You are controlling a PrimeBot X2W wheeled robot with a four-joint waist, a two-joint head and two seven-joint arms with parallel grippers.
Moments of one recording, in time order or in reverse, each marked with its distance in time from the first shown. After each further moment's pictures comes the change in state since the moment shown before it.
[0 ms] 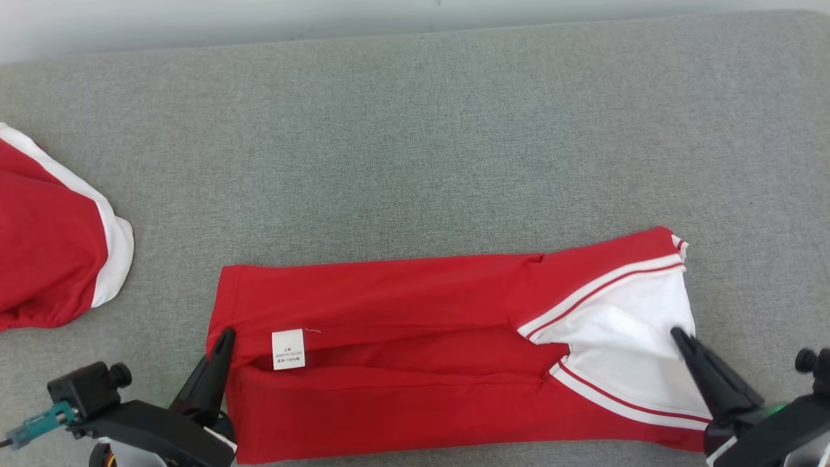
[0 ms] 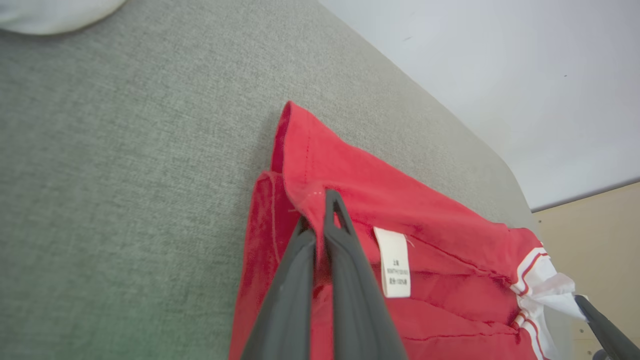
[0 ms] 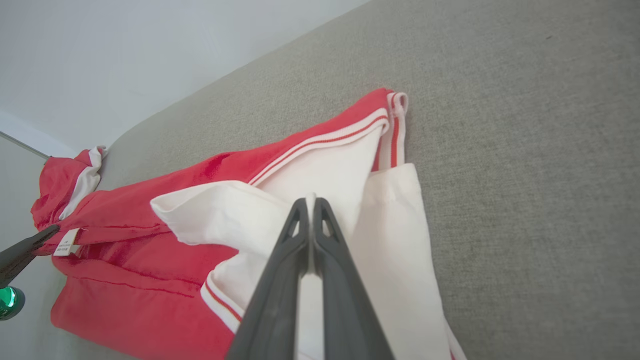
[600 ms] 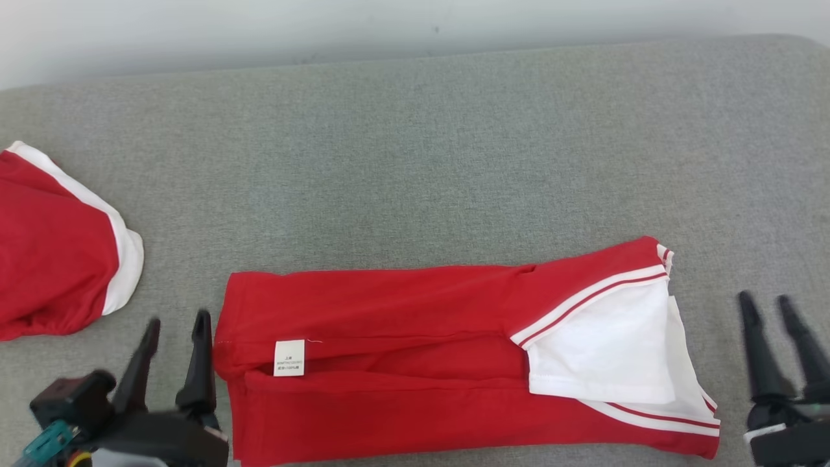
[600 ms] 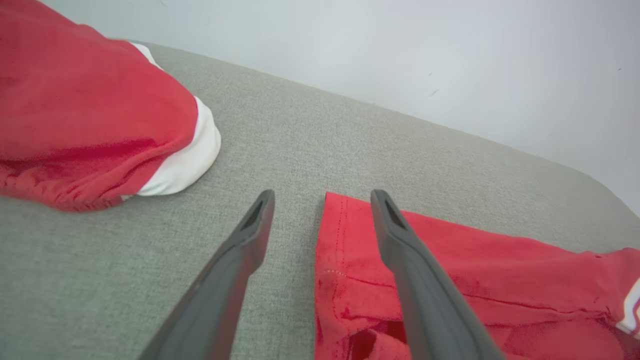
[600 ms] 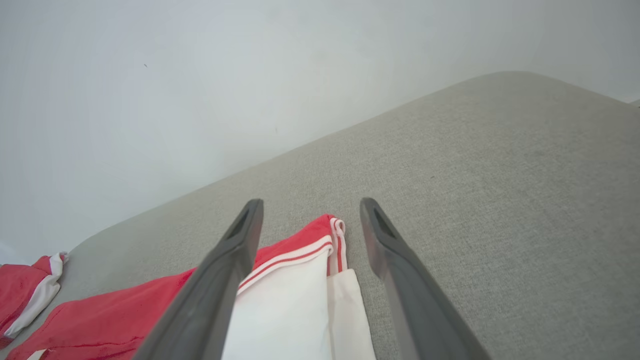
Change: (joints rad) left arm 0.011 0.016 -0.009 0.021 0.253 0.168 -0.183; right arm 0.115 0.235 -0.329 -0.062 -0.217 0.000 -0.061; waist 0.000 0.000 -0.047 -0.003
